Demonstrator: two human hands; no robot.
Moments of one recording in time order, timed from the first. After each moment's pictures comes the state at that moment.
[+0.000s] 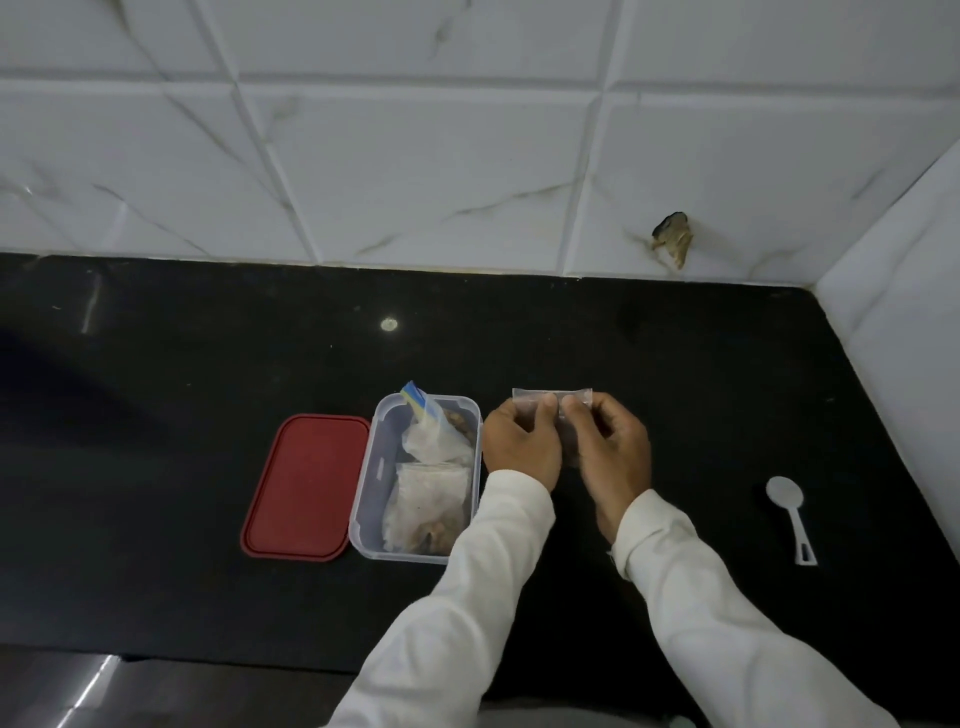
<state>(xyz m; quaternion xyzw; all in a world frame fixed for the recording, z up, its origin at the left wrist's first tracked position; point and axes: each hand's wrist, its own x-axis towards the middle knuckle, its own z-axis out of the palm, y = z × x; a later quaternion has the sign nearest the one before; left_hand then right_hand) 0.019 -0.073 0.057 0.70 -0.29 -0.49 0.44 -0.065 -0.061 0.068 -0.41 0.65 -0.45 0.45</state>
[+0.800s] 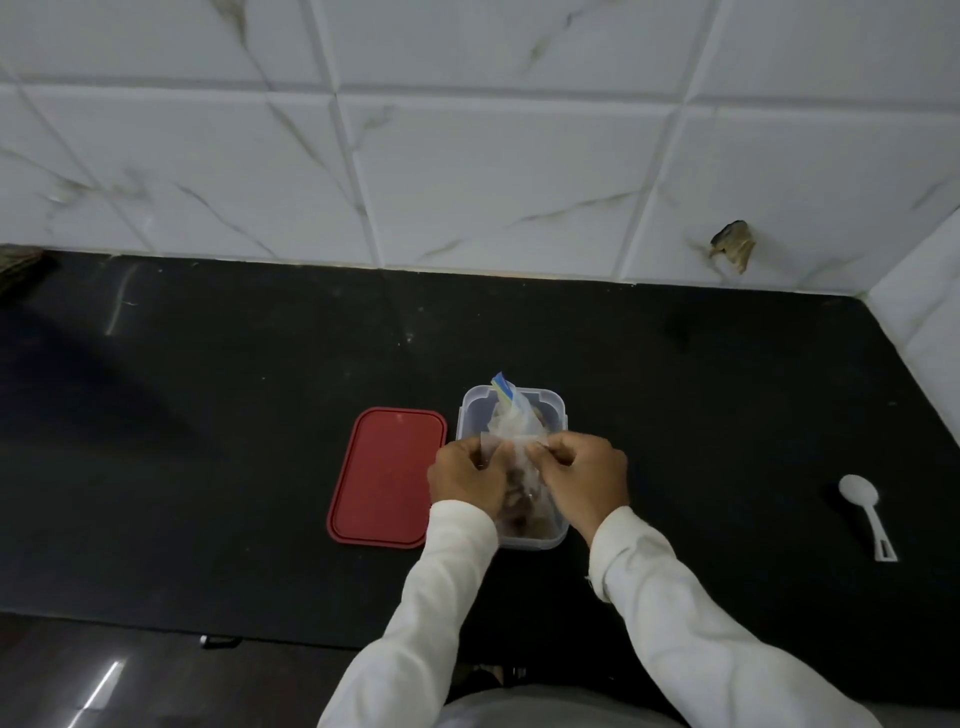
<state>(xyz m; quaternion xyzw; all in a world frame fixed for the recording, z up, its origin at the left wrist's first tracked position) 0.169 -0.020 0.048 0.76 -0.36 -0.43 0.33 0.039 -0.031 0.050 -0.56 0.69 -0.25 0.39</state>
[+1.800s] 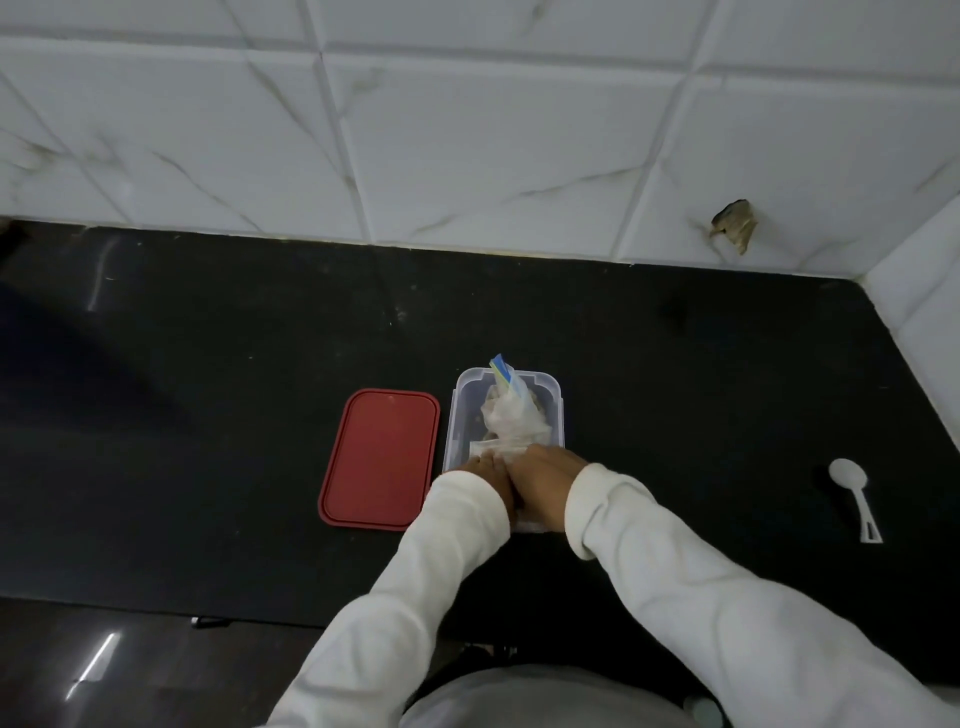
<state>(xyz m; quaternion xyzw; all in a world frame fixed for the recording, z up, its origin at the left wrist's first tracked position) 0.162 -0.032 0.021 0.60 -0.71 -0.29 -0.23 0.057 -0.039 0.065 -0.82 0.46 0.19 0.28</state>
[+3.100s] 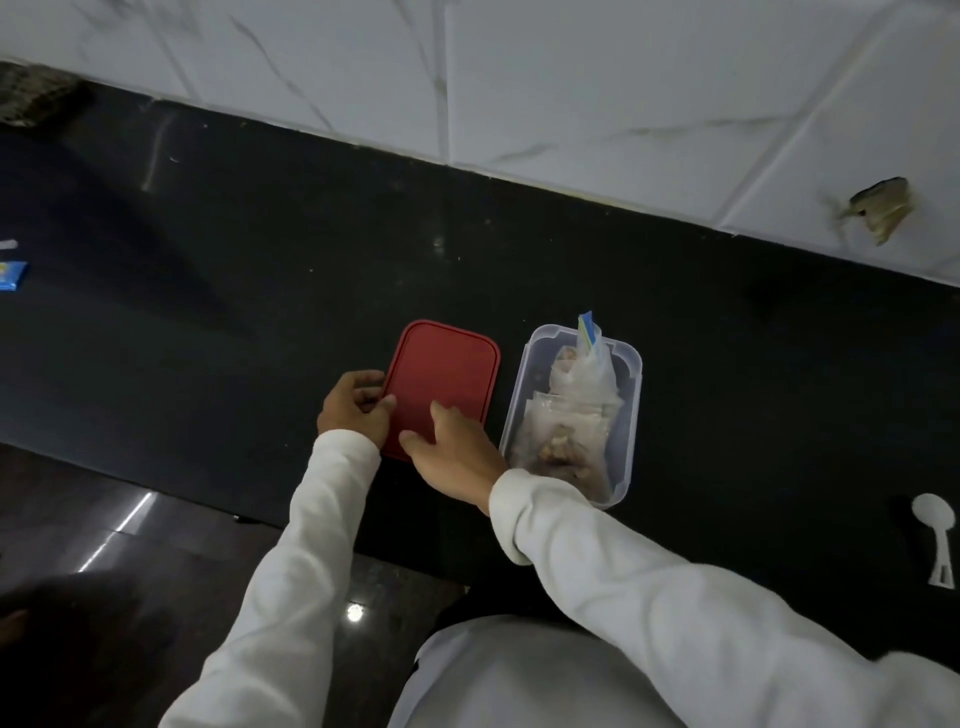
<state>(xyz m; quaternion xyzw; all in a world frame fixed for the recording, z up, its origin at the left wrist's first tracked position) 0.327 0.003 -0.020 0.82 -0.25 -0.36 0.36 0.192 -0.009 0.050 -0.66 0.54 0.04 0.53</state>
